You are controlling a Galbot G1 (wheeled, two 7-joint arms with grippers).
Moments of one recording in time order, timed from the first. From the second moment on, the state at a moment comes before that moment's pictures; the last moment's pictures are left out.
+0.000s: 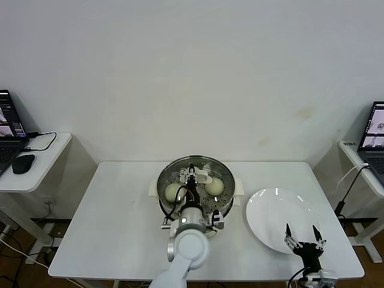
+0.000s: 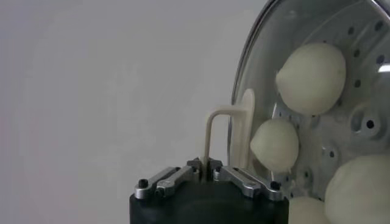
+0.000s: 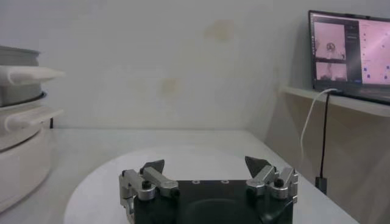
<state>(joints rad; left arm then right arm) 1.02 -1.60 0.04 -1.78 1.64 0.57 0.32 -1.53 1.52 0.87 1.77 0.11 0.11 -0.15</state>
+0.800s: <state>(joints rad) 1.15 -1.49 0.04 -2.04 1.48 0.55 0.32 -1.54 1.47 0.88 1.79 0.14 0.09 -0.16</state>
